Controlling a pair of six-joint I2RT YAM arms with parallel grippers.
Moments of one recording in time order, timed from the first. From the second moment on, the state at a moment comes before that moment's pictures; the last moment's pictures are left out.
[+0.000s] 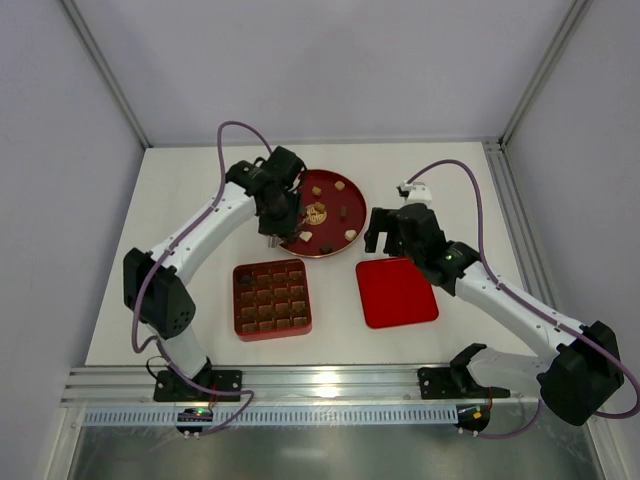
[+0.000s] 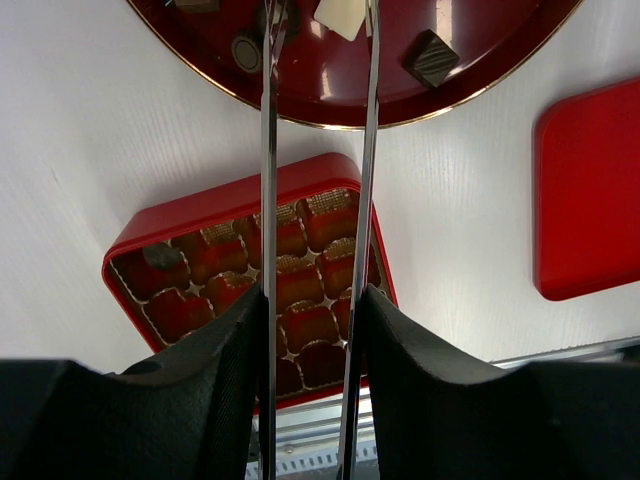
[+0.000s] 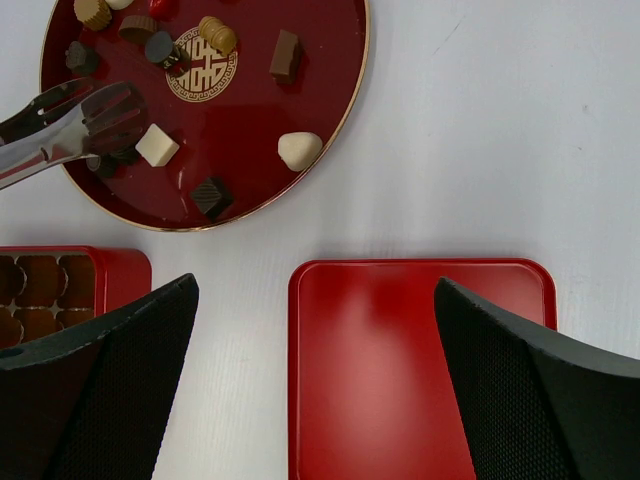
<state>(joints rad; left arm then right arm) -0.59 1.72 1.68 -1.14 -0.08 -0.43 0.60 1.15 0.85 -0.30 0.28 0.46</state>
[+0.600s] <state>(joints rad) -0.60 1.79 1.68 -1.11 -0.07 -0.39 0.60 1.14 0.85 -0.31 0.29 0.46</state>
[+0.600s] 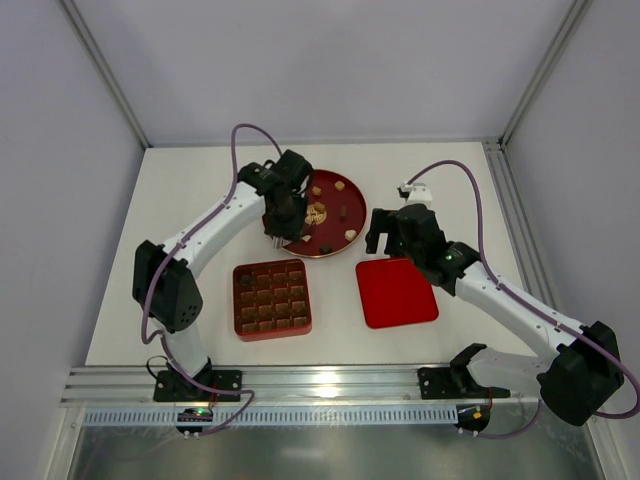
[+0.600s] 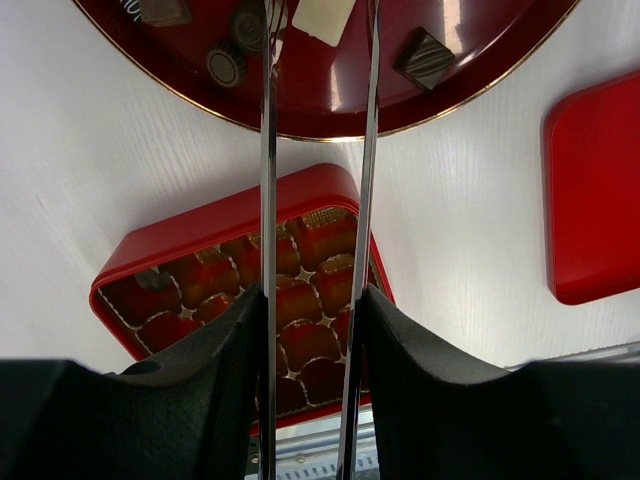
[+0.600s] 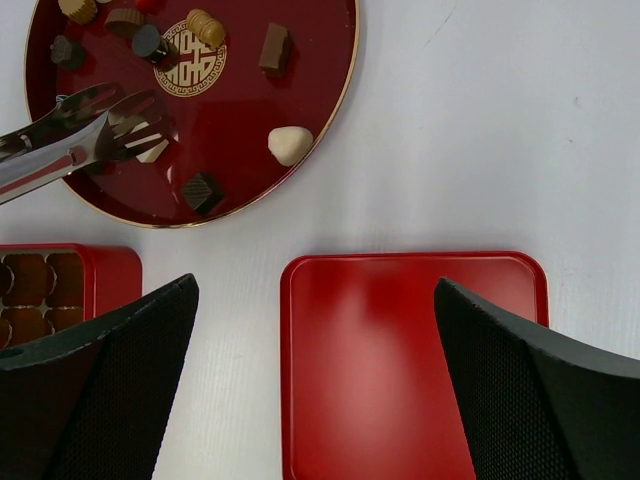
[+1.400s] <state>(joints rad) -0.61 1.79 1.65 -1.11 -0.07 -0.37 0.60 1.13 0.85 -0.32 0.29 0.47</state>
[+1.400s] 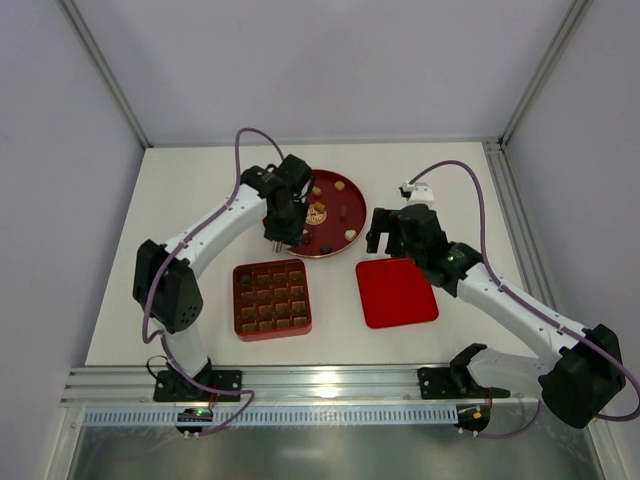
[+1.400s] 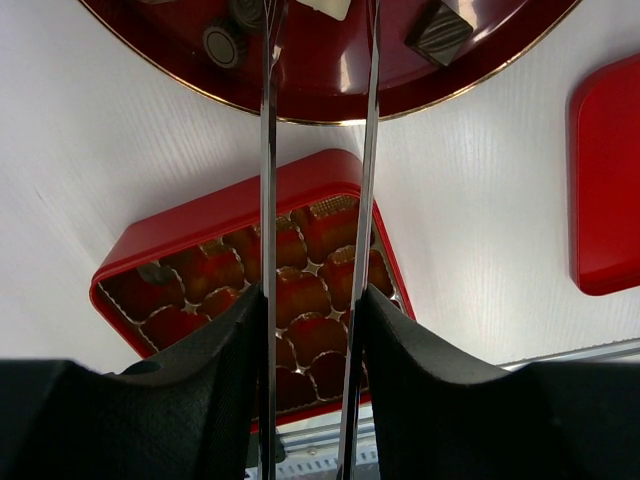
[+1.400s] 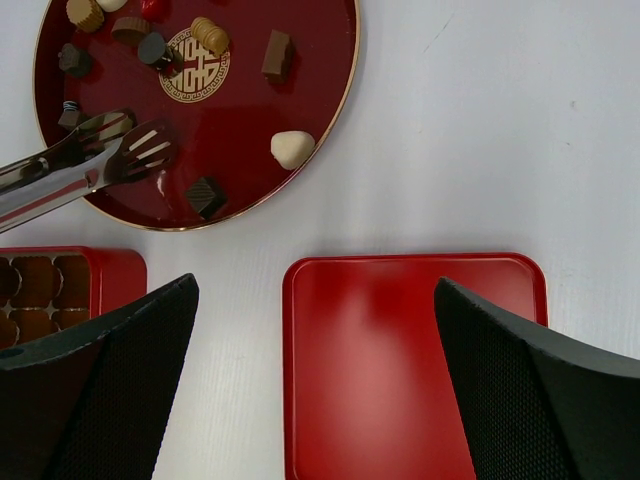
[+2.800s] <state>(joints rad) -0.62 1.79 1.73 -1.13 -0.09 -0.37 0.60 1.12 0.85 -0.32 0.30 0.47</state>
